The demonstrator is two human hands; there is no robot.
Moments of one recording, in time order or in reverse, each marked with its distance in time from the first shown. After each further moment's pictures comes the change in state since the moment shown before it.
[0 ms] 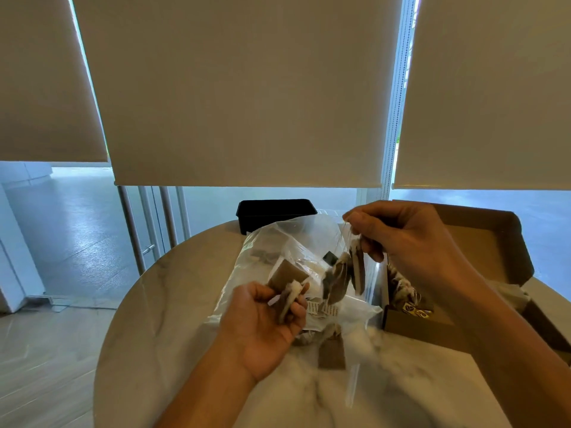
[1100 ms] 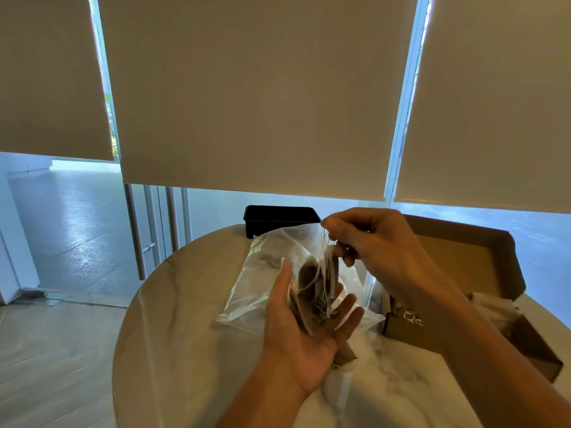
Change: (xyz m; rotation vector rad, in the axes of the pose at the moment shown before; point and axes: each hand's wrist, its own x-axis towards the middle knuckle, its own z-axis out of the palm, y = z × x) left_hand -0.013 -0.035 0.021 -0.062 -0.049 0.057; right_hand 0.005 -0.018 0.033 -0.030 -0.040 0.044
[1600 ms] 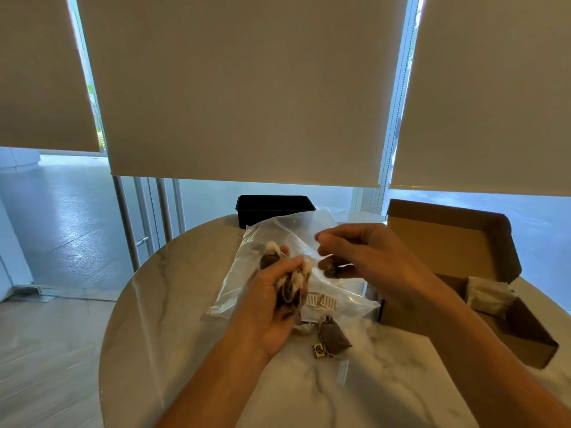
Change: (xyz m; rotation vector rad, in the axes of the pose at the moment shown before) left_hand 0.011 0.028 -0.006 0.264 -0.042 0.197; right_hand -0.006 0.032 -0.001 0.062 -0.128 0.216
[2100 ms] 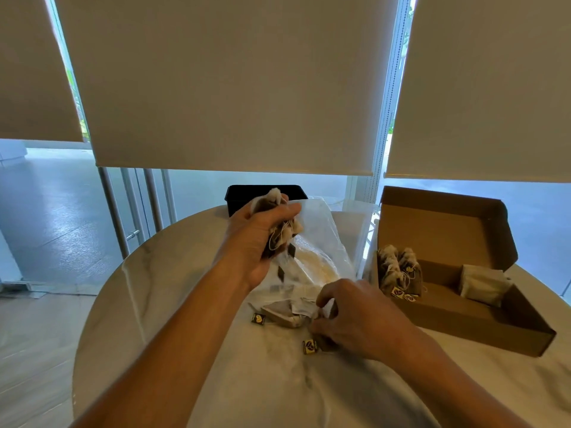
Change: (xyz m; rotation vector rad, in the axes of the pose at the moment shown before) left_hand 0.046 0.033 0.016 0.402 -0.037 0.209; right_hand -0.018 0.065 0.017 -0.860 -0.125 0.091
